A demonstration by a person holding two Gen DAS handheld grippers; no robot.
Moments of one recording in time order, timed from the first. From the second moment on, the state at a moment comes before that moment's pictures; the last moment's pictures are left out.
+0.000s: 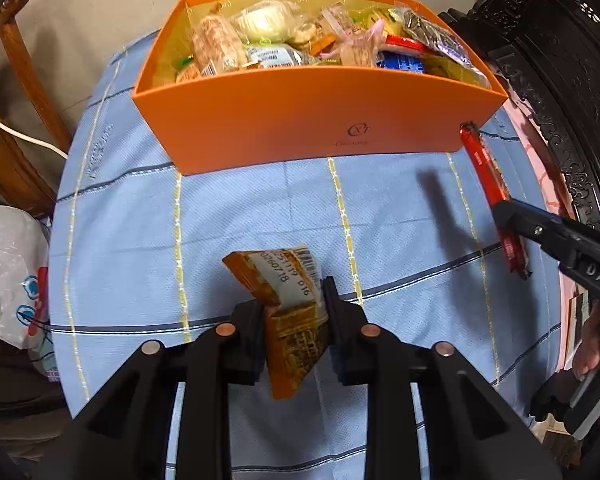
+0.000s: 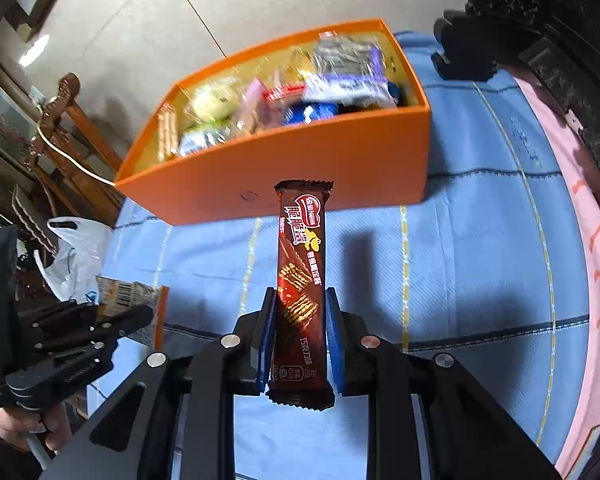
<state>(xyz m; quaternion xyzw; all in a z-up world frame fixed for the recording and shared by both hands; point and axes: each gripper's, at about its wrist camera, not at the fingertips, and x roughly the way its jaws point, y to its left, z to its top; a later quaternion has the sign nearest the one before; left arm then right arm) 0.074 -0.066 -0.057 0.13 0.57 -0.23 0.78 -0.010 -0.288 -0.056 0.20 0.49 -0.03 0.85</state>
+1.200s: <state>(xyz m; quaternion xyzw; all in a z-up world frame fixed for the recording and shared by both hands) 0.194 -0.111 0.051 0.06 0.46 -0.24 0.85 0.096 -0.305 0.027 0.20 0.38 -0.01 0.90</state>
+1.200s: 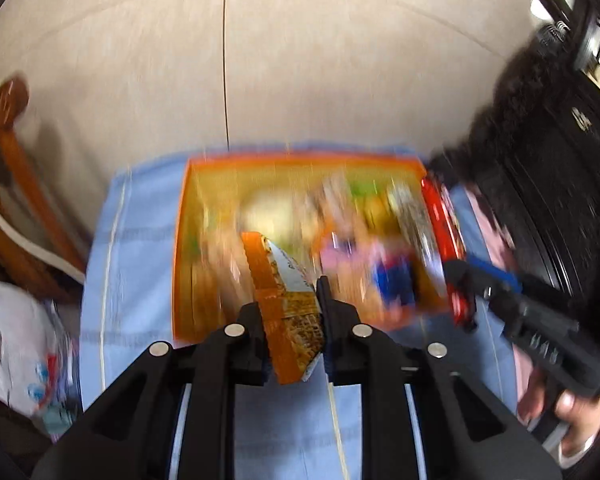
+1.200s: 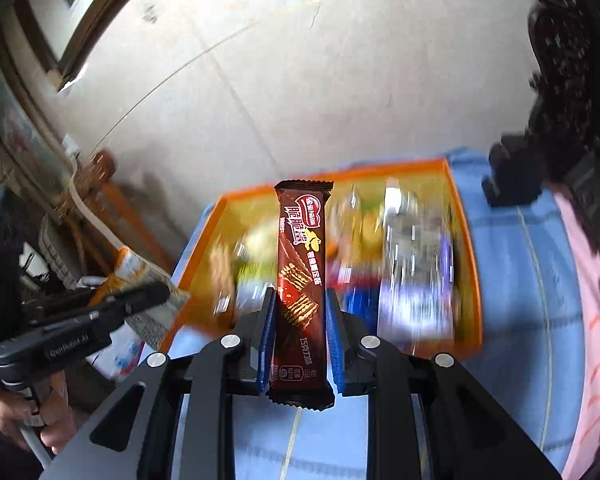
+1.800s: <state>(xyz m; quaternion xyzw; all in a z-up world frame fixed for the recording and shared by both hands) 0.138 -0.112 0.005 0.17 0.48 -0.14 0.85 0.040 -0.295 -0.021 0.19 0.44 -0.06 0.88</state>
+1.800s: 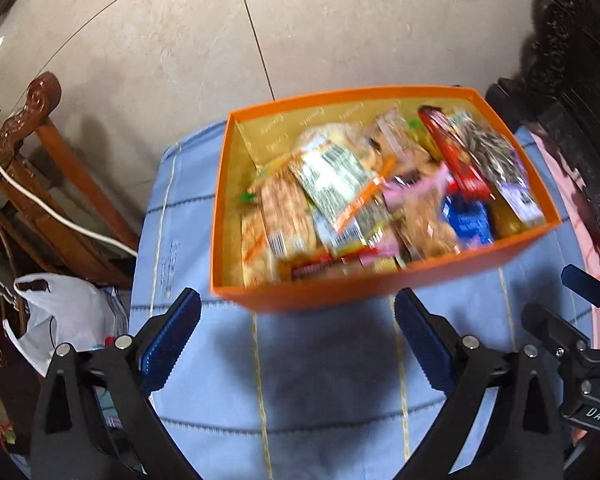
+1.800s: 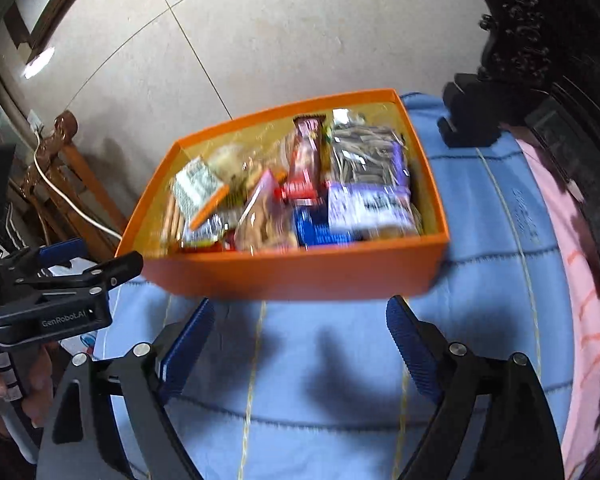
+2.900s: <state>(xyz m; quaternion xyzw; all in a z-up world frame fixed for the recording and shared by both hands) 0.037 -0.068 0.050 0.12 0.47 -0.17 0.86 -0.047 -0.253 0.041 0.14 0.39 -0.07 0.91</state>
